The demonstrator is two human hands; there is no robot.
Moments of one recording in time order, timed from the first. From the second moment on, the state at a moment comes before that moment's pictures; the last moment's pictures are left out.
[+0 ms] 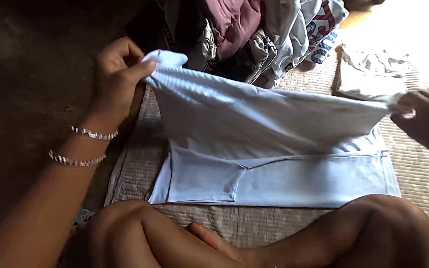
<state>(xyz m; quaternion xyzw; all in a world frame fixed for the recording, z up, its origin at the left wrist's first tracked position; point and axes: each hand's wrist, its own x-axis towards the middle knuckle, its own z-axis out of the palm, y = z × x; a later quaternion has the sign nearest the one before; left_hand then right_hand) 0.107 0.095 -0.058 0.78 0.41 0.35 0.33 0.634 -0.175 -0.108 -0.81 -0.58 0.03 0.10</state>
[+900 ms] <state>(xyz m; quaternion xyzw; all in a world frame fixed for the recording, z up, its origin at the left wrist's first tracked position) 0.017 -0.069 -0.097 0.75 0.55 0.00 0.37 0.682 -0.351 -0.210 -0.79 -0.49 0.37 0.10</state>
